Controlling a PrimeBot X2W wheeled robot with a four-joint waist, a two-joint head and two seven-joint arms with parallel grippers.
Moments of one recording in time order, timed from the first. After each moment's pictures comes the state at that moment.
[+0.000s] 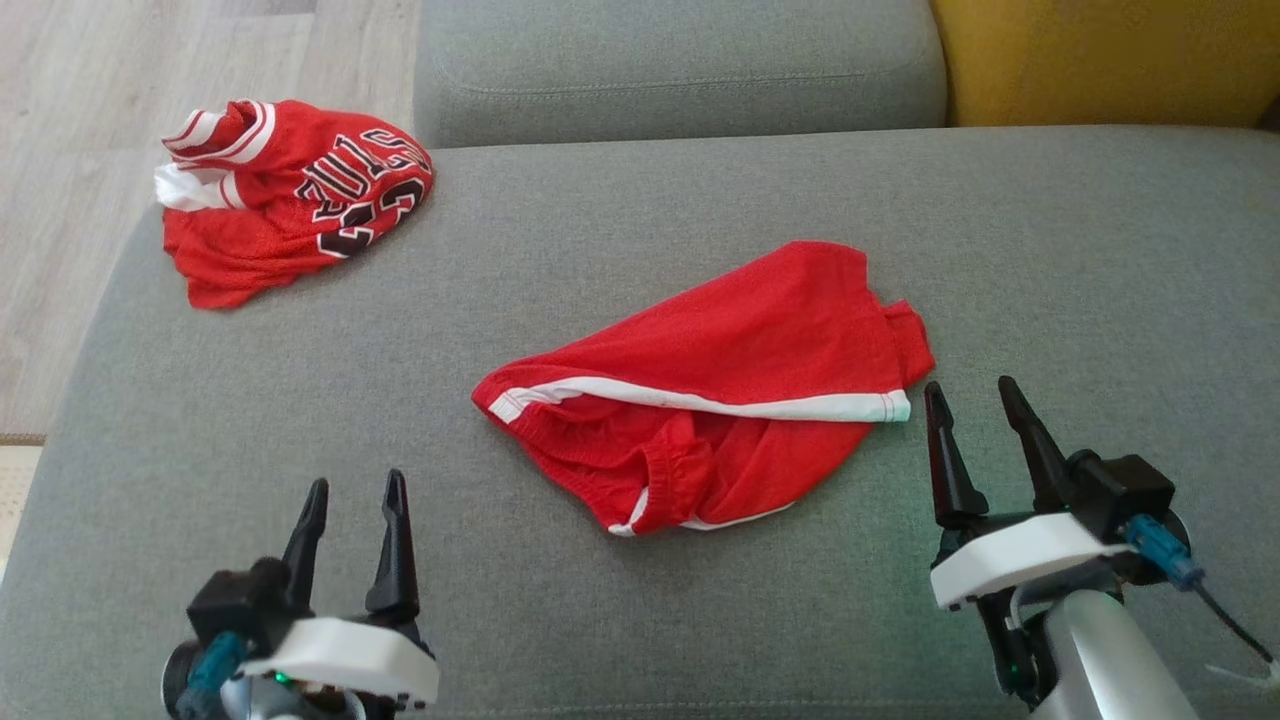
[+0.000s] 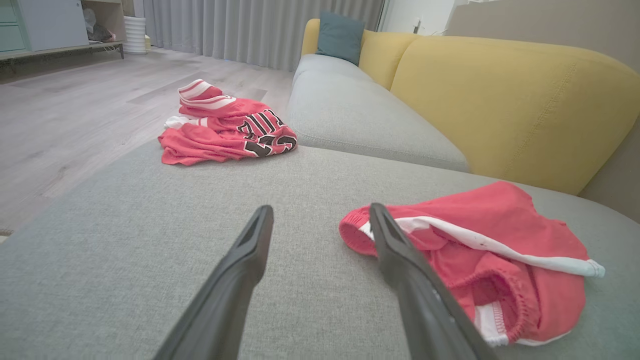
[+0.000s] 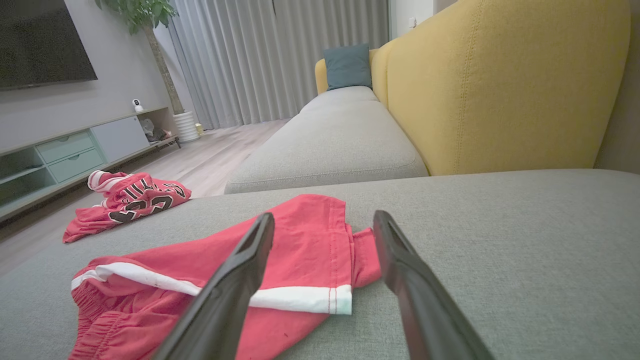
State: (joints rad) left arm 0.07 0.05 -0.14 0.17 -0.26 0.04 -0.25; right arm -0.16 -0.05 0.10 0.43 0.19 0.12 -0.25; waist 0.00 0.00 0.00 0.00
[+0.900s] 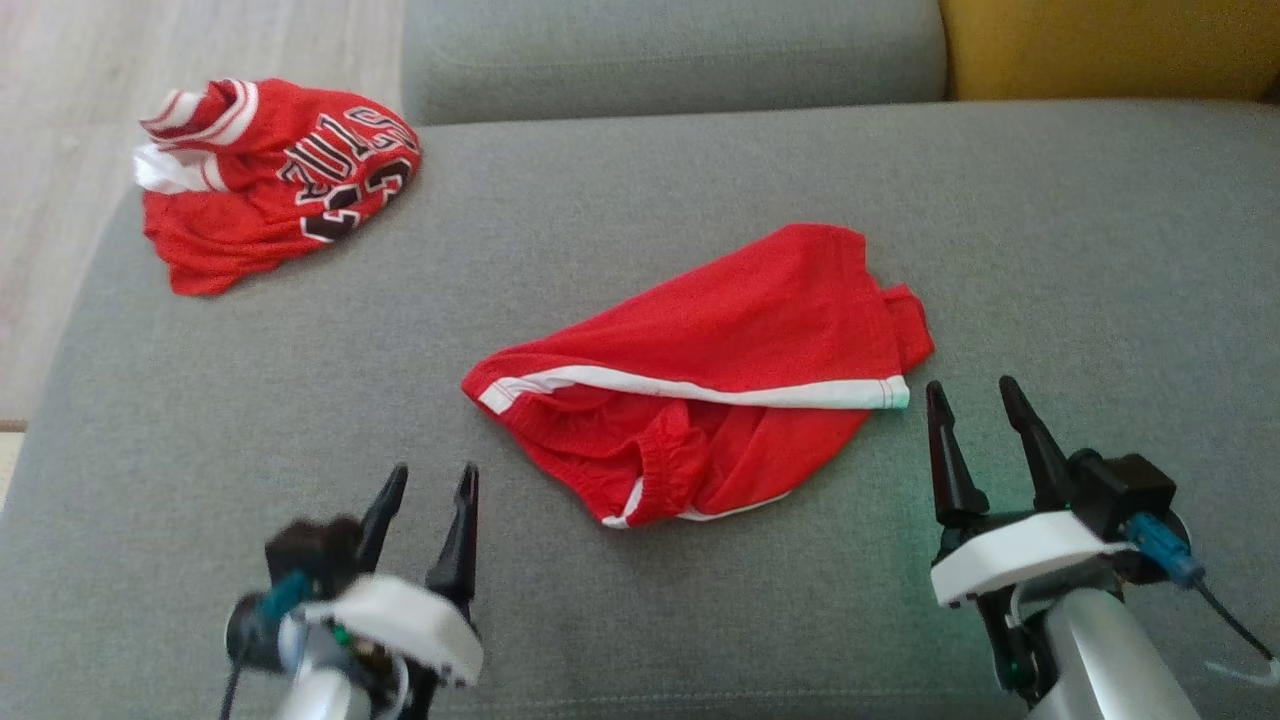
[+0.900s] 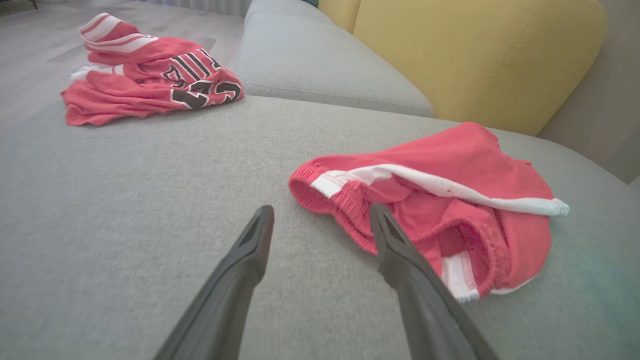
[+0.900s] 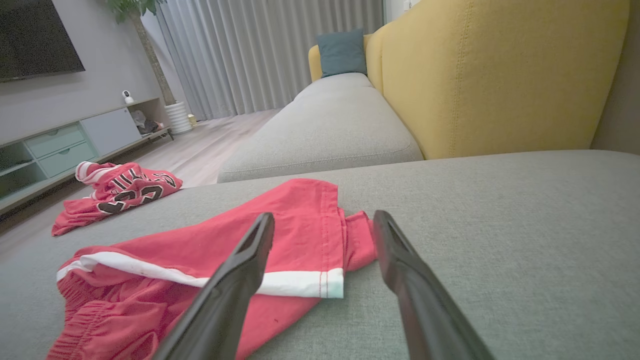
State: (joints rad) left arm -0.03 0.05 -0.22 0.31 -0.26 -0.03 -0.18; right arm -0.16 -0.05 0.10 0.44 0.19 0.12 -0.25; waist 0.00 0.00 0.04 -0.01
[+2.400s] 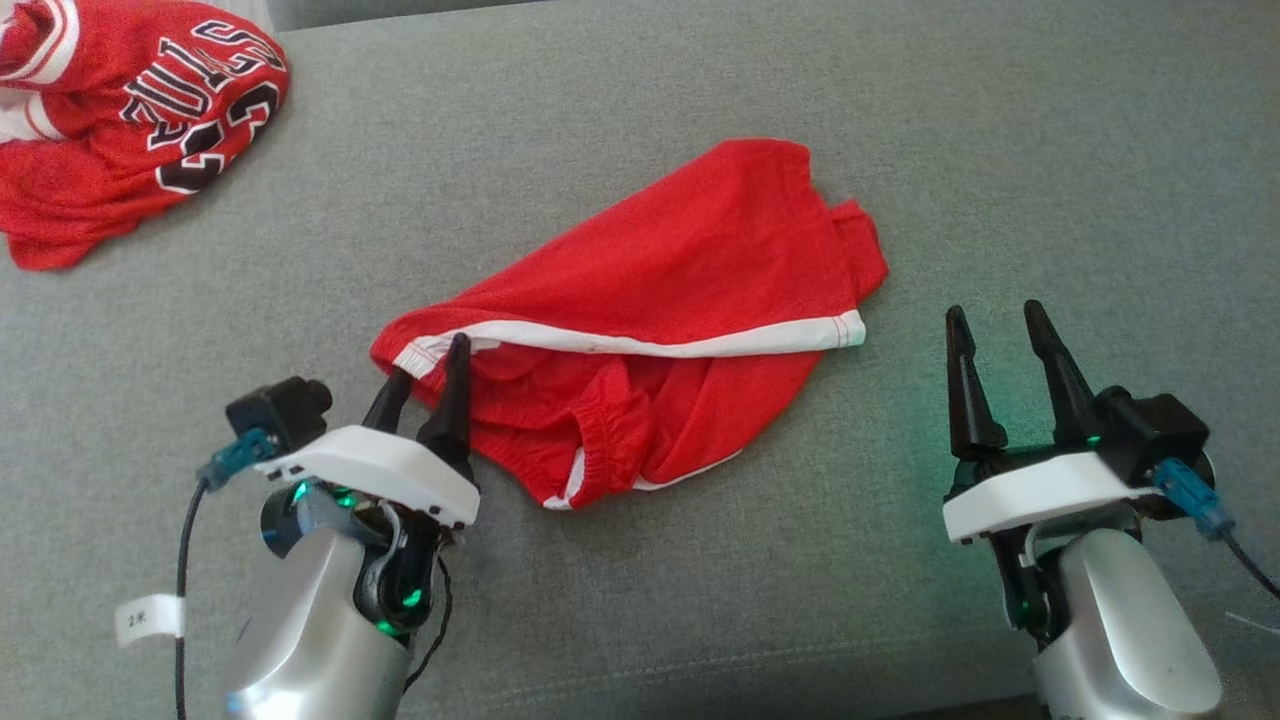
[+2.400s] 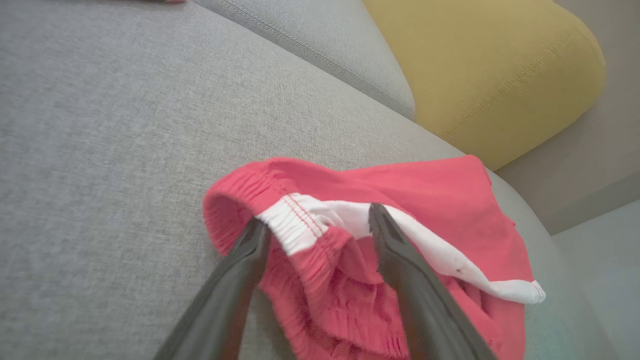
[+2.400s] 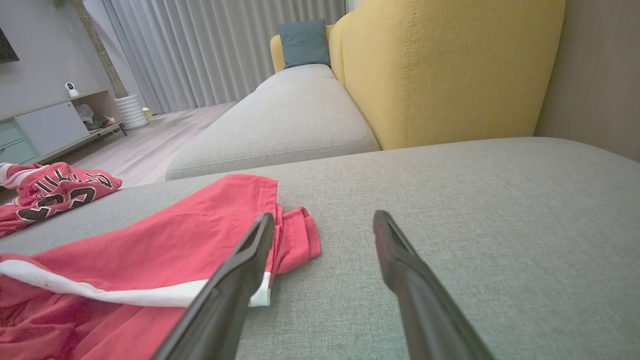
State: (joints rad) left arm -0.36 0.04 -0.28 0.59 -0.67 -0.06 -0.16; right arm -0.24 -0.05 0.07 0.39 0.17 0.12 -0.25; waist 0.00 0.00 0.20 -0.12
